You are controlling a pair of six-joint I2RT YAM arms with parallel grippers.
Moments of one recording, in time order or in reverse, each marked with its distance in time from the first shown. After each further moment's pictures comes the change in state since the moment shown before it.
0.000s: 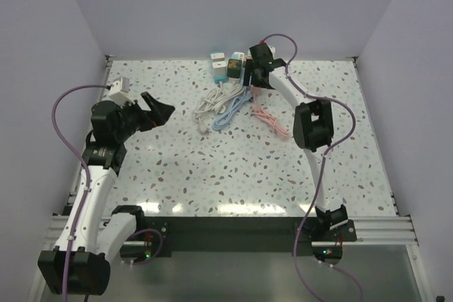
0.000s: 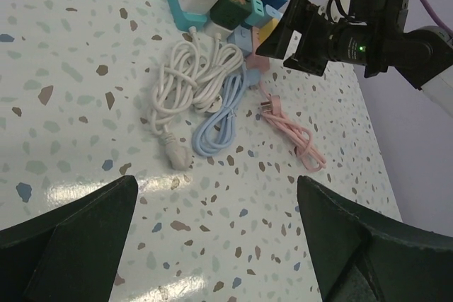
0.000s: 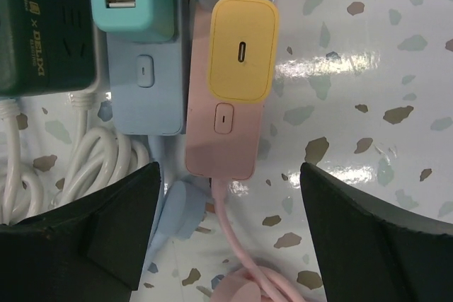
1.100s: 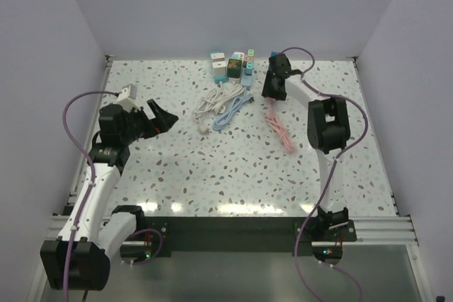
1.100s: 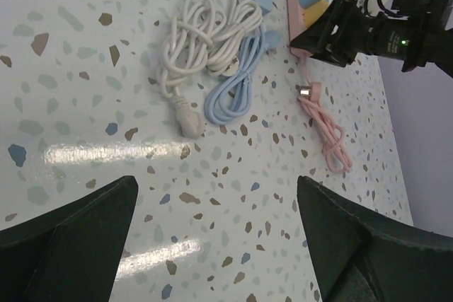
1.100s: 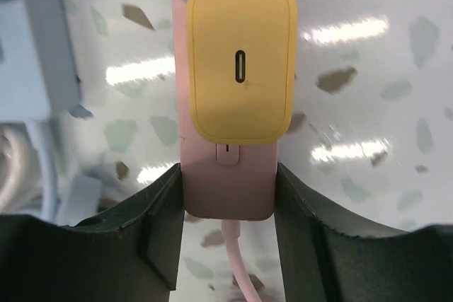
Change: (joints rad) left arm 0.000 0.020 -0.062 -0.020 0.014 0.010; right arm -0.104 -0.078 -0.281 0.156 -0.113 0.011
